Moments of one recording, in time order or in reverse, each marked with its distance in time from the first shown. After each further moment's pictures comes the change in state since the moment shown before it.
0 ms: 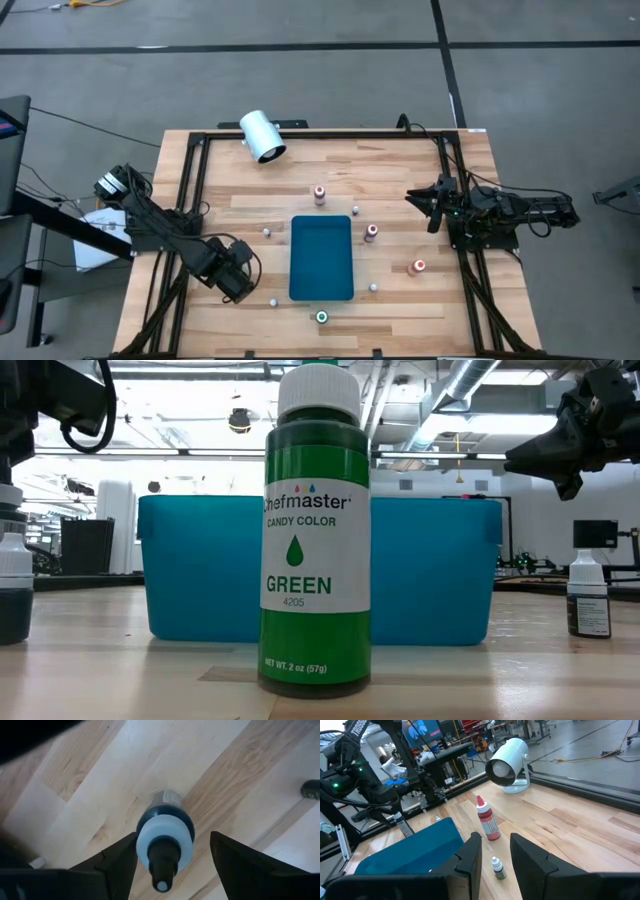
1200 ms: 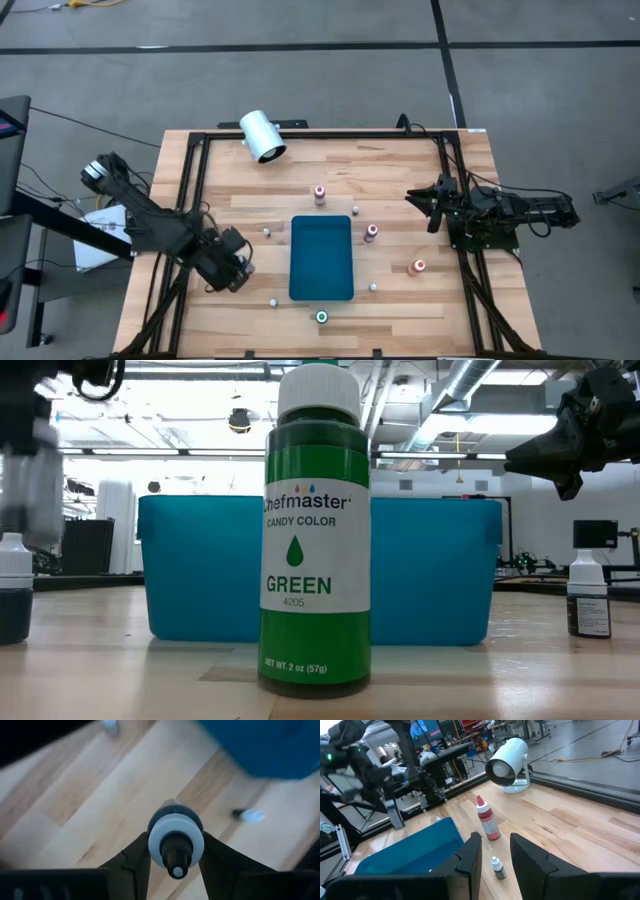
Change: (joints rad) left arm 0.003 -0.248 0.000 0.020 -0.137 -0.006; right arm 0.000 0.000 0.000 0.000 0.000 0.000
